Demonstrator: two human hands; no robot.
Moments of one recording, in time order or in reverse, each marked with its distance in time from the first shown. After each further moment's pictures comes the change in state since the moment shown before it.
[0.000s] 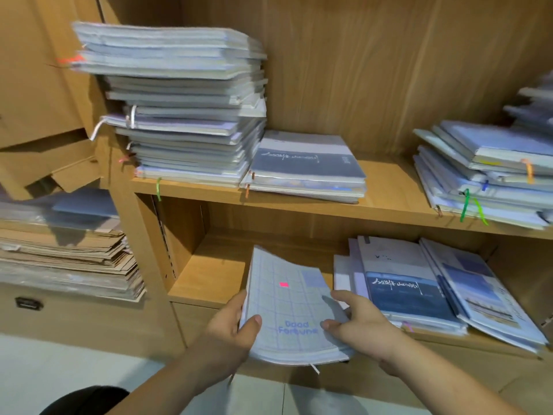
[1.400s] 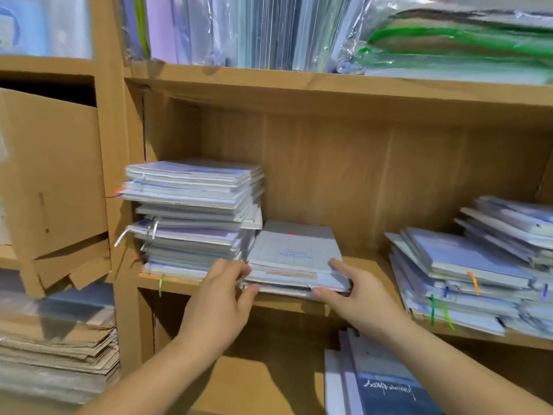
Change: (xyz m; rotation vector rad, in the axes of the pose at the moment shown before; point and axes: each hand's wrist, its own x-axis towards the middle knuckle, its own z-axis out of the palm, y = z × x) left_hand 0.039 0.169 -0.035 0.709 0.636 0.673; right_hand 0.000 -0.150 -0.103 -0.293 0.427 -0.635
